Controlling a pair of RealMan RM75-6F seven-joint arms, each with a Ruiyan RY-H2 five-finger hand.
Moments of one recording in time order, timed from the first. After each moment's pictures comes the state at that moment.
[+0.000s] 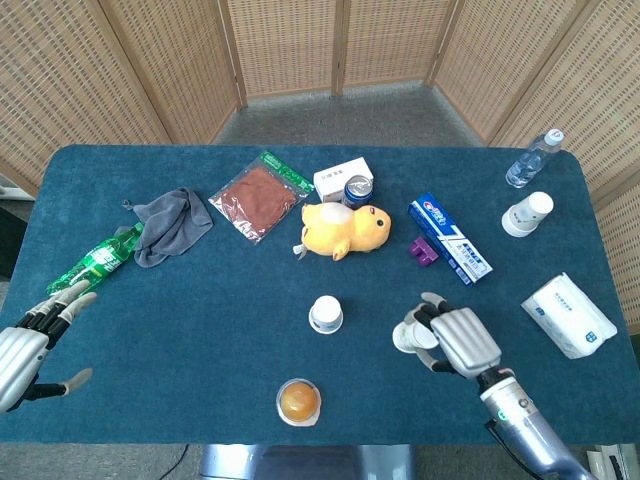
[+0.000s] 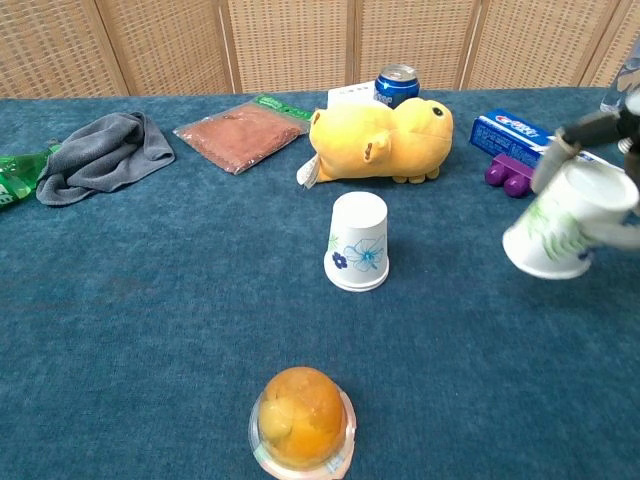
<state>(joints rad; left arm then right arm) -0.18 -0.74 0.11 -1.92 1.72 1.40 -0.23 0.42 -1.13 0.08 -1.98 -1.41 1.08 -0.29</state>
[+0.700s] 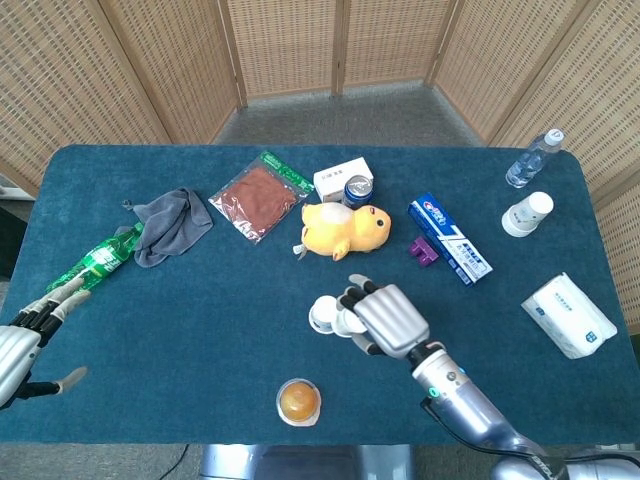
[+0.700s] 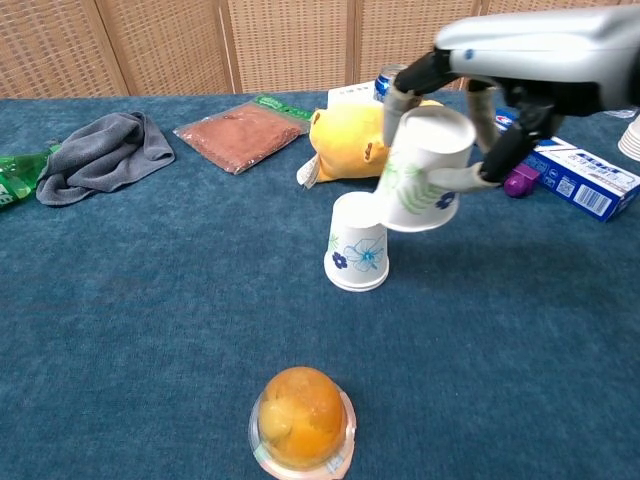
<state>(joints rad) -0.17 -0.73 0.11 -1.90 1.73 1.40 -0.30 0.70 -1.25 0.21 -2.13 -1.07 1.01 -0.68</state>
